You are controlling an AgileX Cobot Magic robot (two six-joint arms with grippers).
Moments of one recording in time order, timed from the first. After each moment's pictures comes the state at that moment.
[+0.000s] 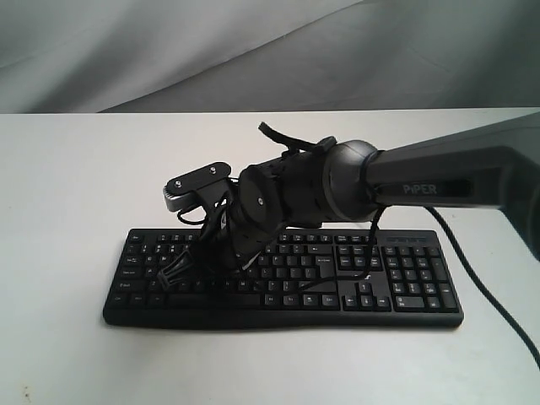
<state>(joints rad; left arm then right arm) 0.15 0.00 0.00 0.07 0.29 -0.12 0.80 2.14 -1.38 0.23 0.41 -0.06</state>
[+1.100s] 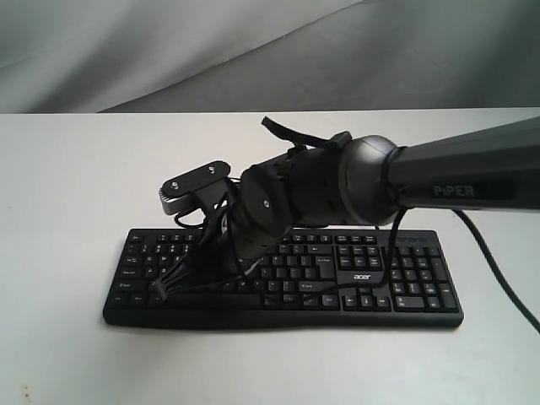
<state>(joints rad) 0.15 0.00 0.00 0.07 0.29 -0.12 0.82 2.06 -1.32 0.19 0.43 -0.03</state>
